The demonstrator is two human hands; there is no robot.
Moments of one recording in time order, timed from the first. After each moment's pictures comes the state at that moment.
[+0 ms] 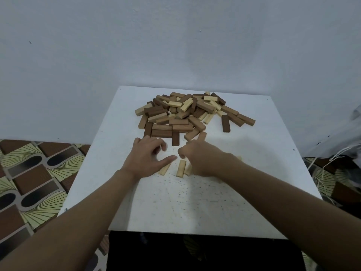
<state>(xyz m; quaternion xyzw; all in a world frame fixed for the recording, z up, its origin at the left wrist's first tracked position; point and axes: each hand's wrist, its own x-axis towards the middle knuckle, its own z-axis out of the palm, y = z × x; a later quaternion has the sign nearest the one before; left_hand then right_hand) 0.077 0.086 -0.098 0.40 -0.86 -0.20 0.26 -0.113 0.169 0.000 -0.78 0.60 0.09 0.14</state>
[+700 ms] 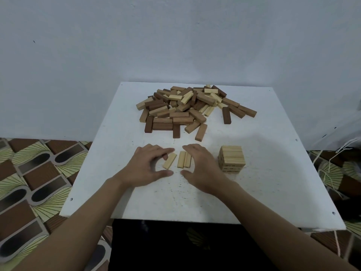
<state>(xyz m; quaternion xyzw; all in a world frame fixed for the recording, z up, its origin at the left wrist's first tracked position) 0.101 0.122 -0.096 0.34 -0.88 -0.28 0.17 -0.105 0.225 -0.057 -0.67 0.68 -0.22 0.23</state>
